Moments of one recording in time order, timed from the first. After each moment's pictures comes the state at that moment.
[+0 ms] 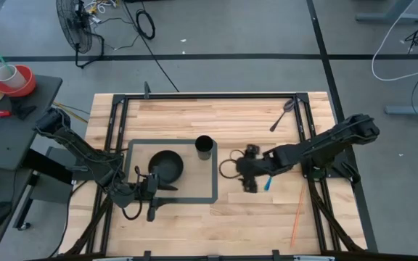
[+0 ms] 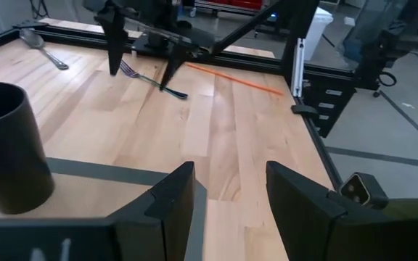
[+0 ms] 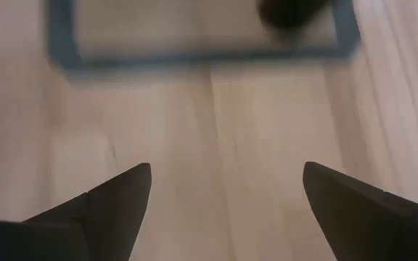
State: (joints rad) left arm -0.75 1.18 0.57 0.26 -0.71 -0.43; right arm 0.28 1.49 0.94 -0.52 0.27 0.29
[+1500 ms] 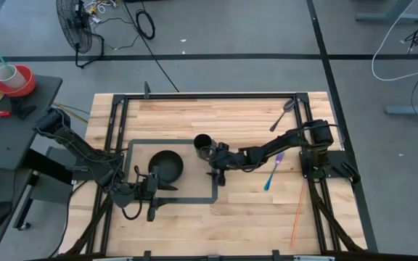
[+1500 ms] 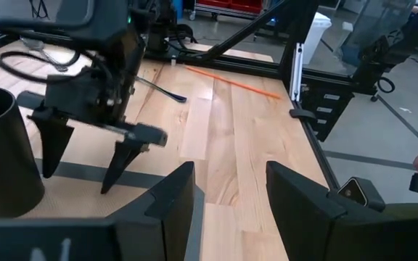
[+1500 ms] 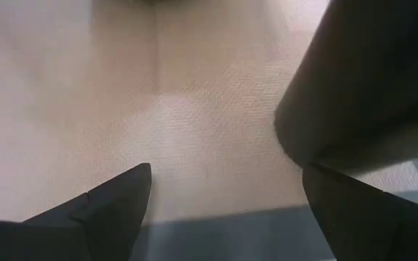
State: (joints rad) left arm -0.75 1.18 0.57 0.27 -0.71 -0.44; right arm 0.07 1.96 0.94 0.27 0.18 0.09
